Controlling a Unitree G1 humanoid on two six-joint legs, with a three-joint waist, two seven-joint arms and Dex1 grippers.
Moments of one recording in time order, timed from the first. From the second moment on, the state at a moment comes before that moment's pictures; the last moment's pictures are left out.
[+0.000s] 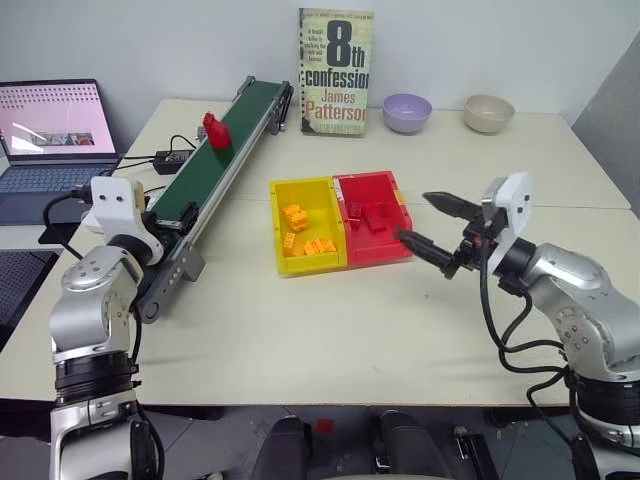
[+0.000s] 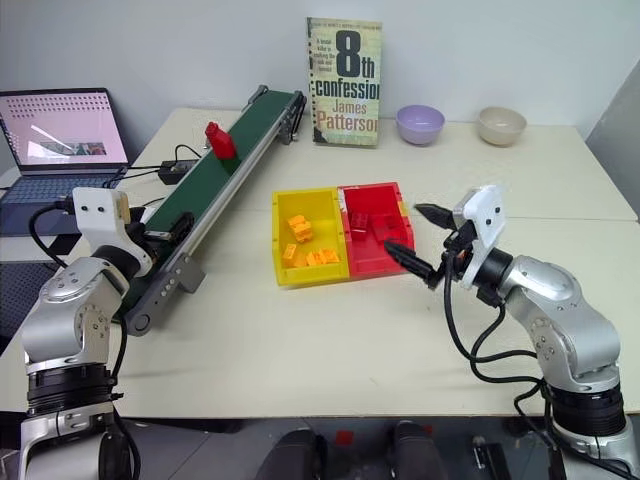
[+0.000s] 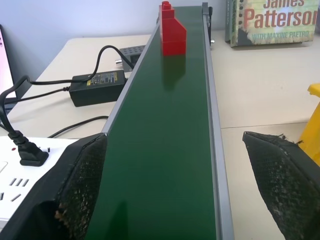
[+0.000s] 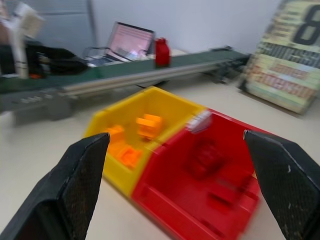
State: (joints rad) left arm -0.43 0.57 0.36 0.11 -0.31 0.47 -0.36; right arm -0.37 -0.57 -0.09 -0.46 0.61 0.66 0.68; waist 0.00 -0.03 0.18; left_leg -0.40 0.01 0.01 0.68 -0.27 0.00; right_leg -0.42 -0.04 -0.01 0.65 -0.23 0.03
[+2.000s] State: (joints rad) left arm -0.67 0.58 0.24 0.20 -0.32 0.56 -0.46; right arm -0.41 -0.63 -0.07 -0.56 0.72 0.77 0.59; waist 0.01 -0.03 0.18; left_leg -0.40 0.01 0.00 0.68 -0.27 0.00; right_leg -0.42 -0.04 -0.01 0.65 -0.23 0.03
